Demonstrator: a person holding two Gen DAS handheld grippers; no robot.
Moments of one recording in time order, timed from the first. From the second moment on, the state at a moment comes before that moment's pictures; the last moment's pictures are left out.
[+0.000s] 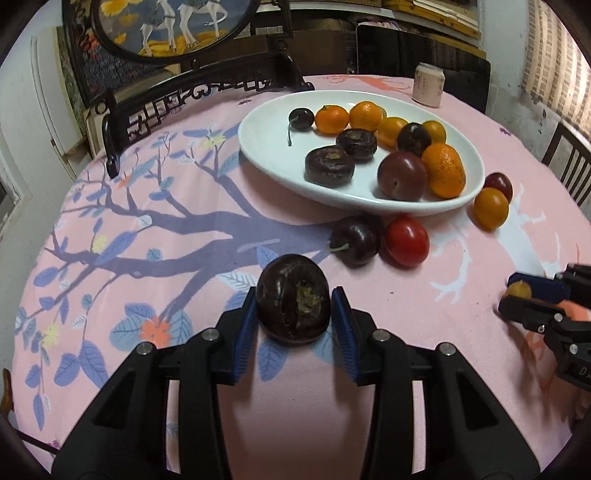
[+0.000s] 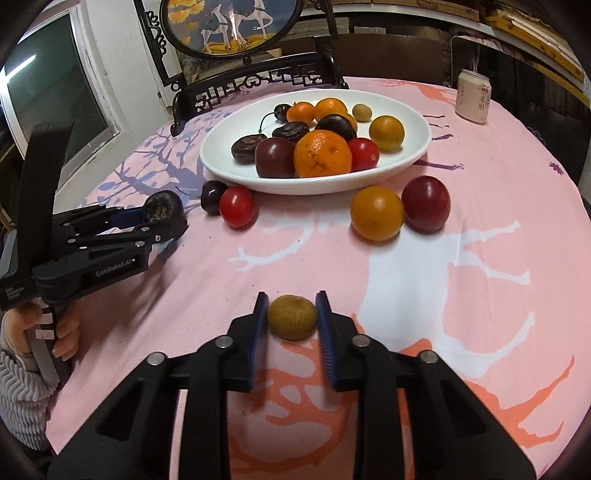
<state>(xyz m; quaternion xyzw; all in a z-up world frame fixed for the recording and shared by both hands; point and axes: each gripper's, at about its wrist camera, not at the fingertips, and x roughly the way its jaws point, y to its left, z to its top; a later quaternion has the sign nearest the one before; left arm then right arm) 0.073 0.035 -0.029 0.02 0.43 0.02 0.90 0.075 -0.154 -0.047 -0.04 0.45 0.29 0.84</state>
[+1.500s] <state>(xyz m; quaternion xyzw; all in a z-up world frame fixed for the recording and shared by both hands) 0.080 0.016 0.006 0.08 0.34 0.04 0.94 0.143 -0.198 -0.002 0.11 0.38 0.26 0.88</state>
